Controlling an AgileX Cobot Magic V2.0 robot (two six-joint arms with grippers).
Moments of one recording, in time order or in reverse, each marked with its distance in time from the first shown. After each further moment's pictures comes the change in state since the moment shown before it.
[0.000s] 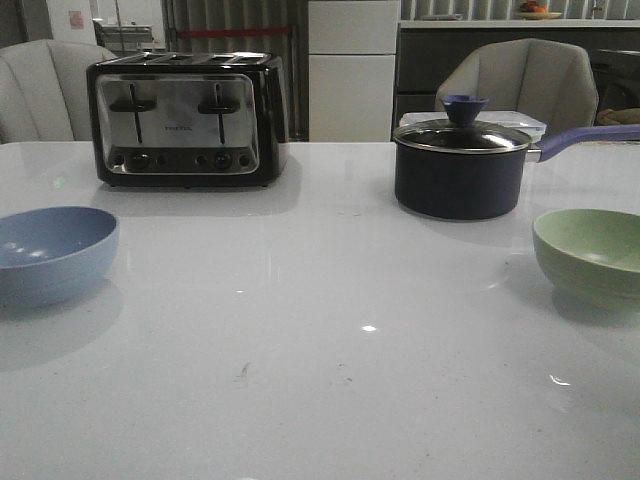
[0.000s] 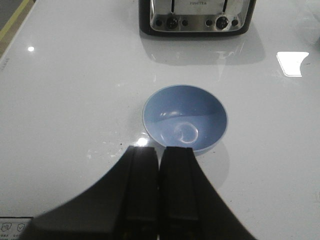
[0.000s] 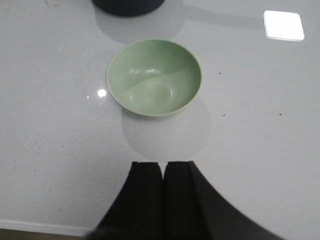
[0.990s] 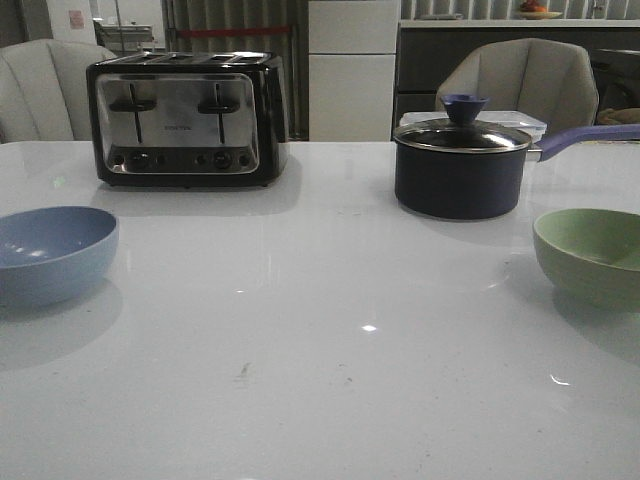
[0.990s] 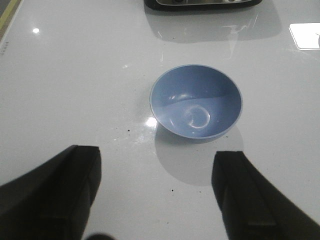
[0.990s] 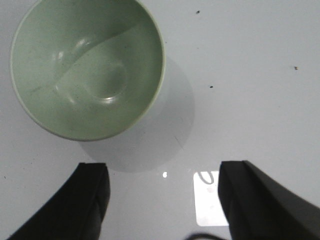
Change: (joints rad) left arm 0.000 0.067 0.000 0.036 -0.002 0.008; right arm -0.216 0.696 -0.310 0.137 0.040 -0.081
